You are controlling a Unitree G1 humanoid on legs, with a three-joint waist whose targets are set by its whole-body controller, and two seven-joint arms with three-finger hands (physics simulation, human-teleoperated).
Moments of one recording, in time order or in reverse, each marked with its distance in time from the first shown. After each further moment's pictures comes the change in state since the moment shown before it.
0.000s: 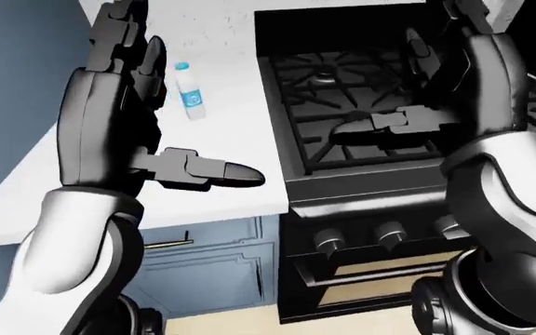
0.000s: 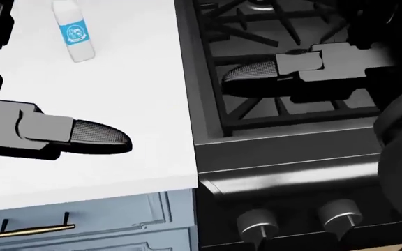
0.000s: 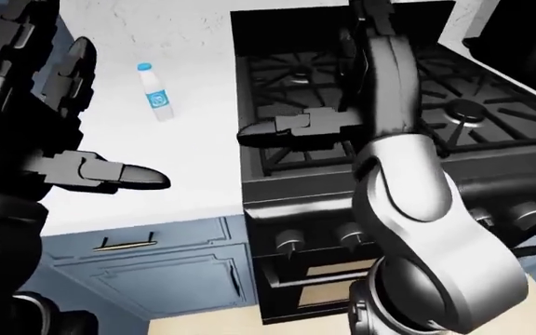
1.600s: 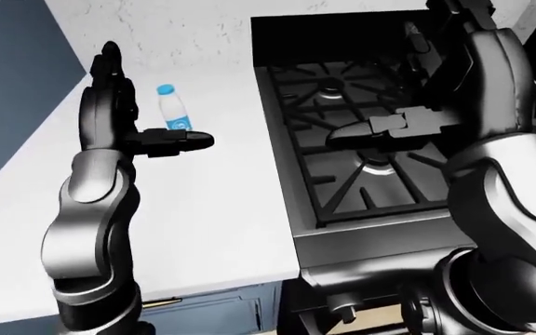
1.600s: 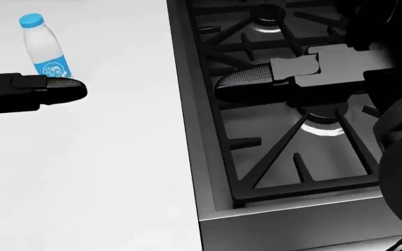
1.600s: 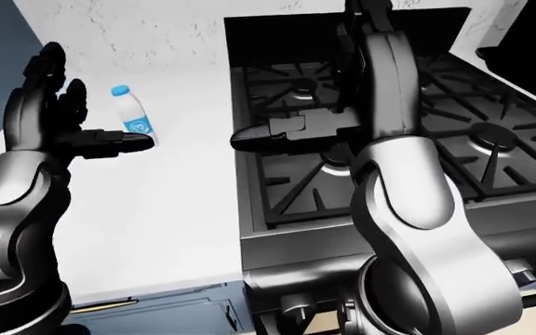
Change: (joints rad) left arm 0.082 0.015 0.070 0.595 0.235 -0.411 -0.108; right arm -0.025 0.061 0.020 -0.054 -0.177 0.052 0.141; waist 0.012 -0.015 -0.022
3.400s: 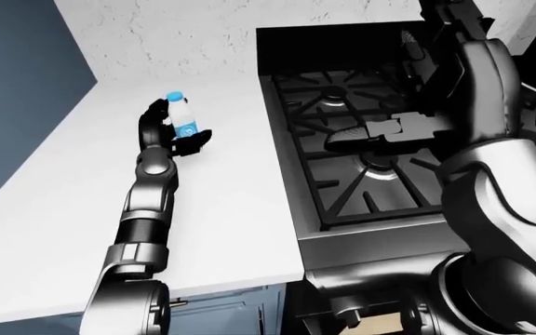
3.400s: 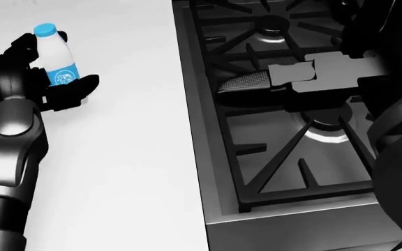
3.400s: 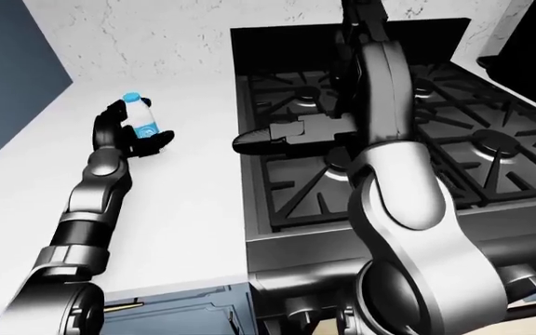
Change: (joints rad) left arm -0.250 -0.024 -0.065 1.136 0.100 -0.654 0.135; right arm 0.042 0.013 0.012 0.013 -0.027 -0.043 0.015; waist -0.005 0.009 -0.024
